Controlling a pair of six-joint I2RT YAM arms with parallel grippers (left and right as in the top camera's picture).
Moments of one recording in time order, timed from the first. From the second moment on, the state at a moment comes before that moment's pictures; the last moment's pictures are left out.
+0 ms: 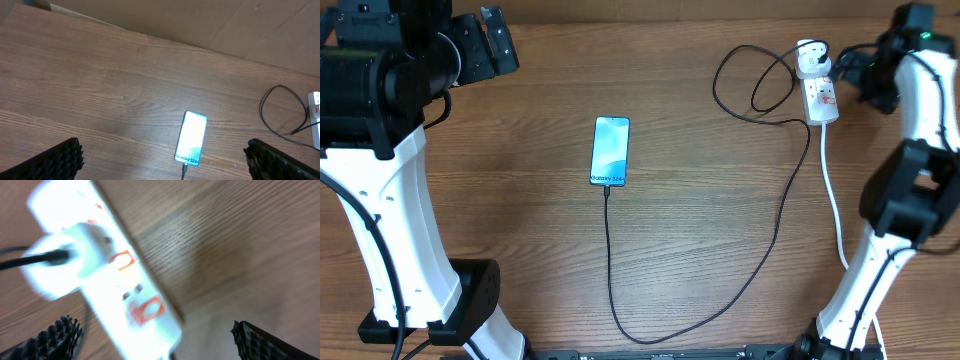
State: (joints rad) left arm -0.06 1.87 2.77 -1.69 -0.07 -0.31; right arm -0.31 2.35 2.22 -1.07 -0.10 0.29
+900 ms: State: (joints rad) left arm -0.06 1.87 2.77 -1.69 -0.07 -0.31; right arm -0.31 1.34 2.23 -1.64 -0.17 0.28
